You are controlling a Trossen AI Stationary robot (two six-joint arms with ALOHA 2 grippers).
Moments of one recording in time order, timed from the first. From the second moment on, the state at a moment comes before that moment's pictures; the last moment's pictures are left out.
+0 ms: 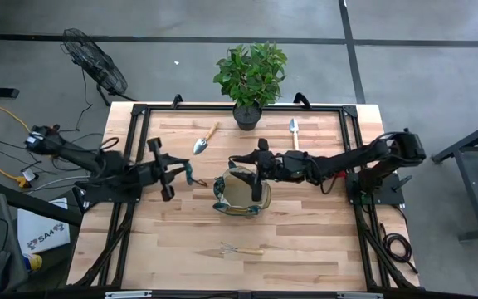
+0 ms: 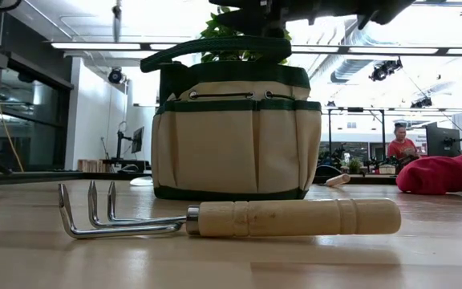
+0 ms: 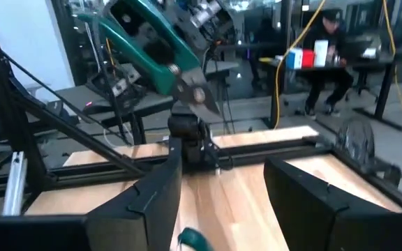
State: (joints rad) left arm -0.35 0.64 0.37 0.58 -0.47 0.70; right arm 0.10 1.57 0.89 0.69 0.21 0.08
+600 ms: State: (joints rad) left arm -0.02 1.04 0.38 1.09 -0.05 0.34; right arm 0.10 1.58 0.89 0.87 0.04 -0.07
